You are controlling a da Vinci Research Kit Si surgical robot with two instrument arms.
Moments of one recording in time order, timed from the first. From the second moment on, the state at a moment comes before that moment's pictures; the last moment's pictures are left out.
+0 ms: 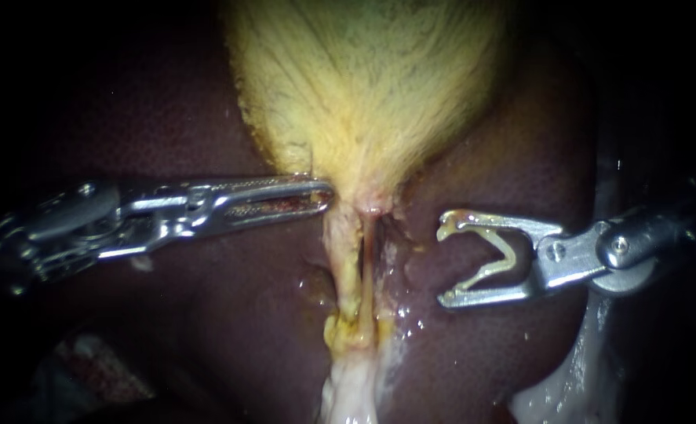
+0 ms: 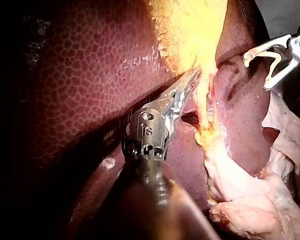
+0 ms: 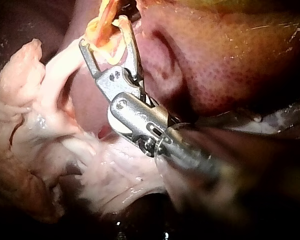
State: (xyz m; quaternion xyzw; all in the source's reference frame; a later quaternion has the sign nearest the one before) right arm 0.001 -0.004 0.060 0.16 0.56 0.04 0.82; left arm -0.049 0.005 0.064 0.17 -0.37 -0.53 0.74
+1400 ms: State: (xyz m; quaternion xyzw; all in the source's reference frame) right arm 0.011 -0.010 0.063 0.23 0.55 0.08 0.80; left arm -0.043 0.005 0.059 0.17 -0.36 -0.55 0.74
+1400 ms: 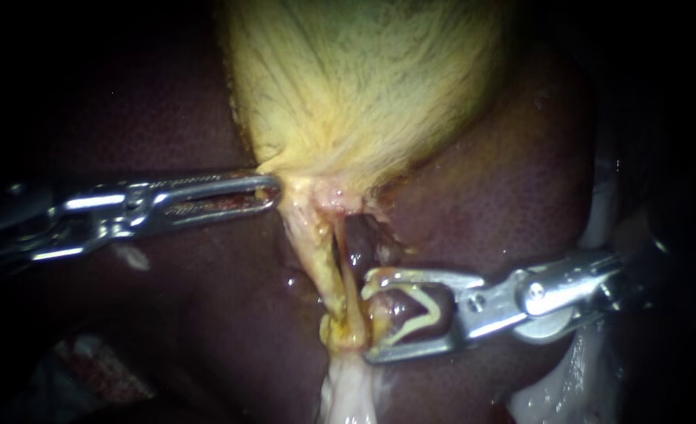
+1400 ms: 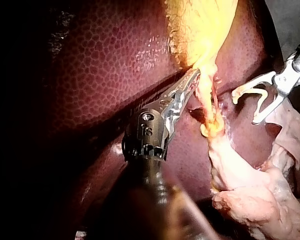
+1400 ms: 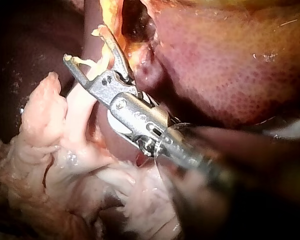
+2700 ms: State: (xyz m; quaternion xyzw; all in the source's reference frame) right arm 0.013 -0.010 0.071 0.23 0.50 0.06 0.83; left arm -0.044 0.004 0.058 0.17 -0.36 -0.55 0.73
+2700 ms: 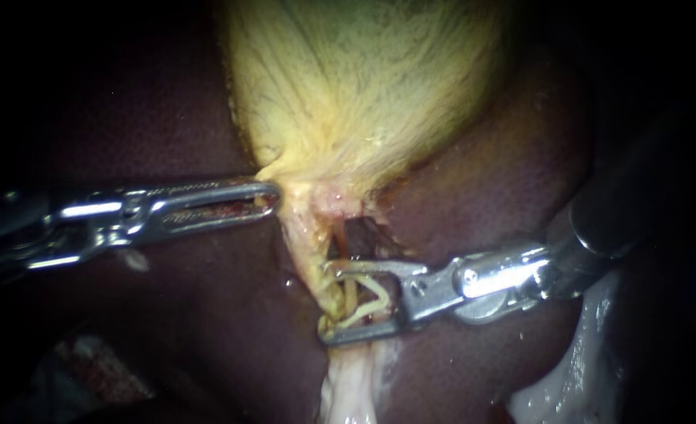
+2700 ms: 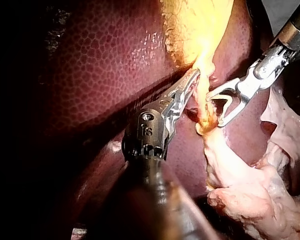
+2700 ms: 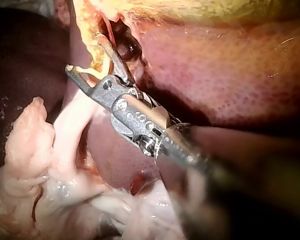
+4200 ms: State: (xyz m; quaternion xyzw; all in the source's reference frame) right arm 0.017 -0.011 0.073 0.24 0.52 -0.01 0.82; left arm -0.045 0.004 0.058 0.16 -0.36 -0.56 0.73
